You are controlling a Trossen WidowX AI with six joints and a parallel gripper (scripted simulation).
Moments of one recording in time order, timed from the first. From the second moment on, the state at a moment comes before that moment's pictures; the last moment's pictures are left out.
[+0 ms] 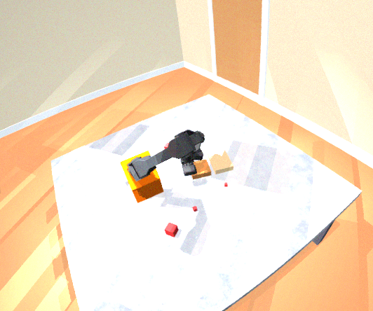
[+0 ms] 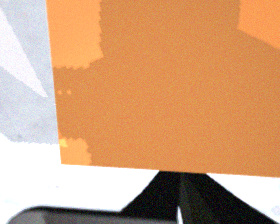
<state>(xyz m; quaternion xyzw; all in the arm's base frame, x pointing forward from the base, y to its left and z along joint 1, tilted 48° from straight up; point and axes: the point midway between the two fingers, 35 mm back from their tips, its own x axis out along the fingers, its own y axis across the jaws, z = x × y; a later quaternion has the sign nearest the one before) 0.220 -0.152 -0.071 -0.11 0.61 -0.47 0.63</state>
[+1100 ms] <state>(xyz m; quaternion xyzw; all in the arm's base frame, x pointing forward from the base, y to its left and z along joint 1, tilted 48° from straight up) 0.241 -0.161 -0.067 -0.12 0.62 -0.46 0.63</state>
